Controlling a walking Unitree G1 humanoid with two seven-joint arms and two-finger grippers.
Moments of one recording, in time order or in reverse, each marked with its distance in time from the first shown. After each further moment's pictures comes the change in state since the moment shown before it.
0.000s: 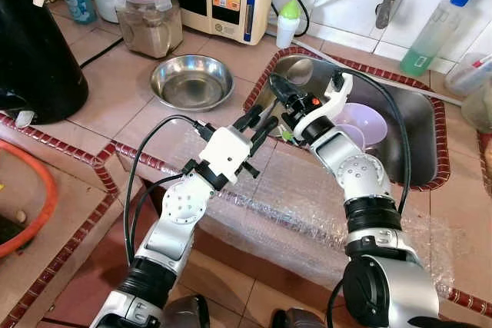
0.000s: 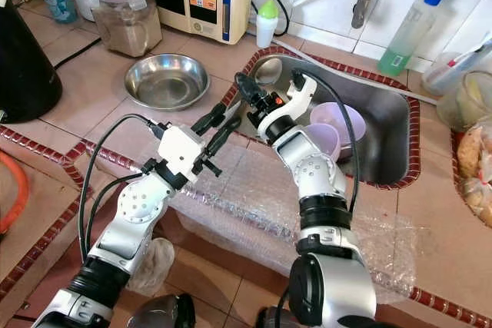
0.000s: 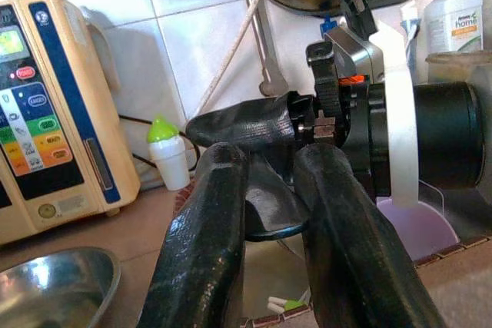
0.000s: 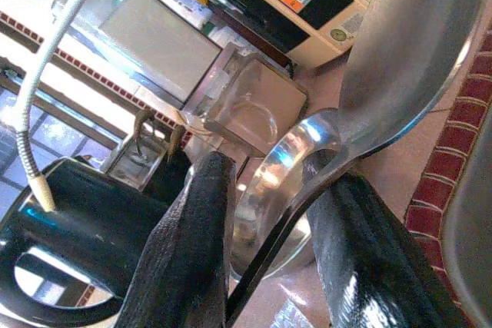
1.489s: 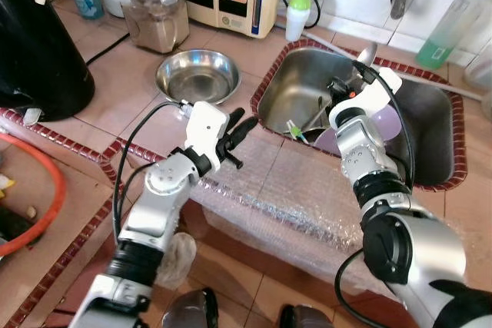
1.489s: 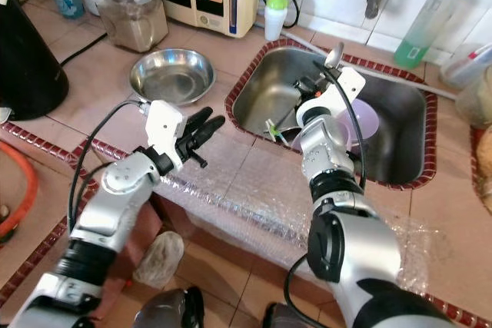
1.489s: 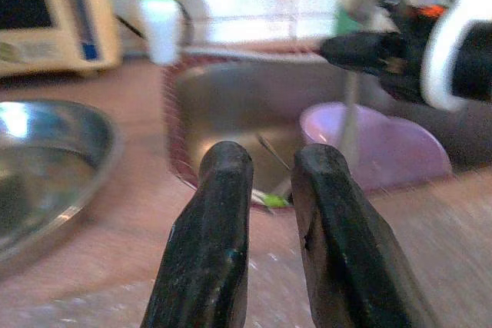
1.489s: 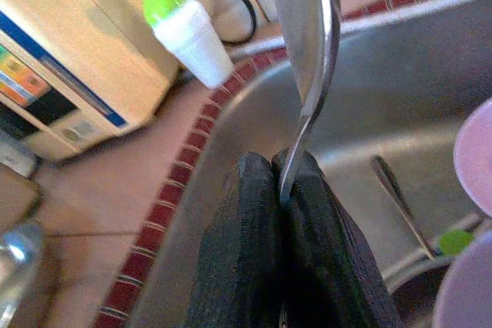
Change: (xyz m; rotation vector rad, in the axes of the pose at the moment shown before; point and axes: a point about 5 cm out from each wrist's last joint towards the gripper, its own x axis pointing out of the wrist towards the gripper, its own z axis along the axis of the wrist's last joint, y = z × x) left arm 0.002 0.032 -0.012 -0.267 0.272 -0.083; right arm -0.007 -0.051 0.050 -0.403 -0.259 -0.558
